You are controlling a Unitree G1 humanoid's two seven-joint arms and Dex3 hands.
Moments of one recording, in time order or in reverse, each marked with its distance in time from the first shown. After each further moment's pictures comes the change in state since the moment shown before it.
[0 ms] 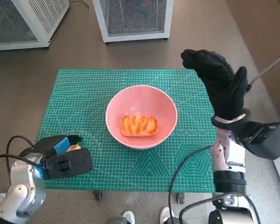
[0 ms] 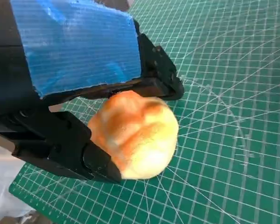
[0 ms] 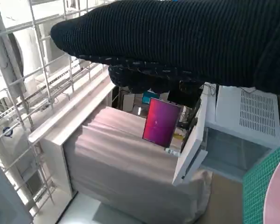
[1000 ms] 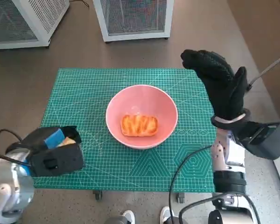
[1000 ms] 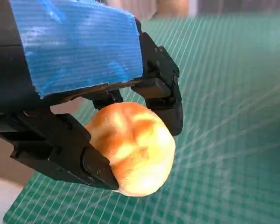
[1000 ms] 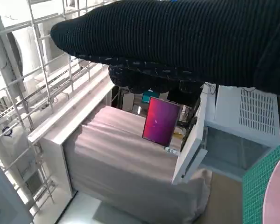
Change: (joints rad) left arm 0.019 0.016 0.220 -0.169 -0.121 -0.099 -0.060; right arm 0.005 0.002 0.001 -0.001 0.001 0.001 0.001
